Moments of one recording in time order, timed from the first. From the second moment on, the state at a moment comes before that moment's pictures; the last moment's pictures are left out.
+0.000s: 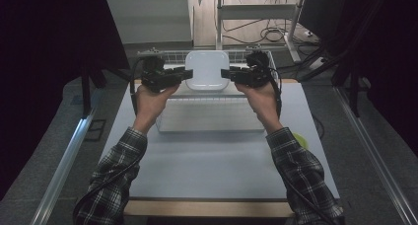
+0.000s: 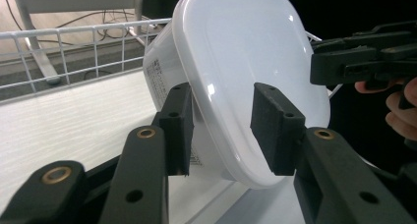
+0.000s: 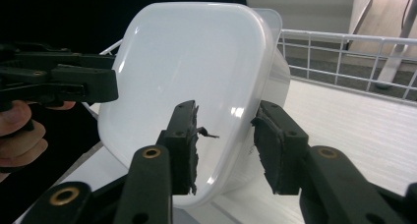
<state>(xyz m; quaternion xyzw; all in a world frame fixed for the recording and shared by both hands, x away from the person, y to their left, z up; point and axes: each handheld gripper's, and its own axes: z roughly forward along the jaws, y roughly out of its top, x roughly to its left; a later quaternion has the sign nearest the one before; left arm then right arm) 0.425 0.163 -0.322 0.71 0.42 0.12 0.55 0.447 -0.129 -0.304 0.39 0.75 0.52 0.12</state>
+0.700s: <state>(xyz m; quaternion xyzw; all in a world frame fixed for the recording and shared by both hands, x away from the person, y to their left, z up) 0.446 0.160 -0.321 0.71 0.45 0.16 0.52 0.460 -0.119 -0.306 0.42 0.74 0.51 0.13</state>
